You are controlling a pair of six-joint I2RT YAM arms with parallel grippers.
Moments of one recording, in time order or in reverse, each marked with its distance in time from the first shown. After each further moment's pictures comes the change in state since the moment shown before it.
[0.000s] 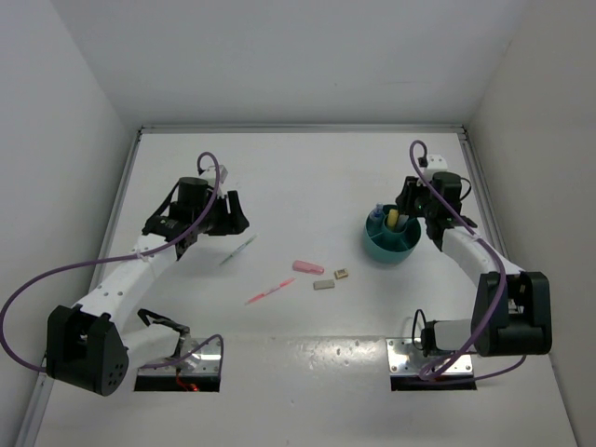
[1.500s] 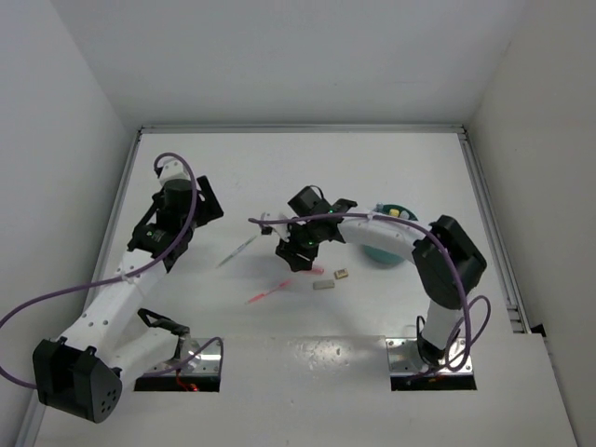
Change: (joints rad) left arm -0.001 -0.148 0.000 -0.005 -0.515 -0.159; right arm 0.794 0.429 0.506 -0.624 -0.268 -0.555
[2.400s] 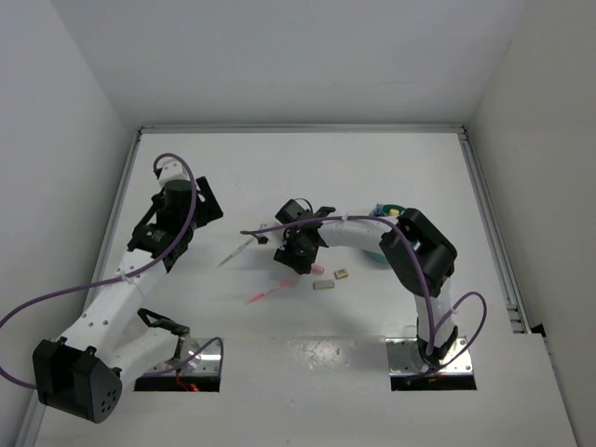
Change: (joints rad) left arm 0.000 -0.002 0.000 -0.016 -0.024 -0.018; right arm 0.064 0.212 0.071 -0.012 0.269 0.069
